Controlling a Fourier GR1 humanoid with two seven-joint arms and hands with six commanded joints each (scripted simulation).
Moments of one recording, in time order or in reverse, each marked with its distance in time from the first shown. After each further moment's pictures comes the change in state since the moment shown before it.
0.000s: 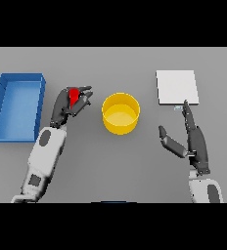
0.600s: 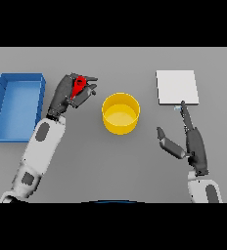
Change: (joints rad) left arm -0.026 0.099 -0.176 -0.217 -0.098 0.004 0.170; right arm 0.002 -0.008 0.019 0.000 0.035 0.000 -0.018
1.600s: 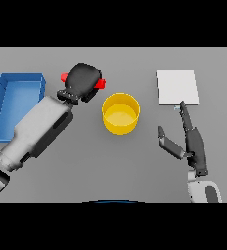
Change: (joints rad) left arm -0.305 0.218 -0.478 0.119 -0.511 -0.173 0.192; right arm 0.008 0.008 0.007 -0.026 -0.002 0.005 0.044
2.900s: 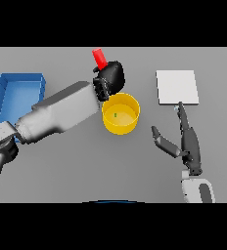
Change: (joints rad) left arm -0.421 -0.035 -0.575 0.232 -0.371 -0.271 -0.245; right arm -0.018 0.050 -0.005 0.061 0.015 -0.053 -0.007
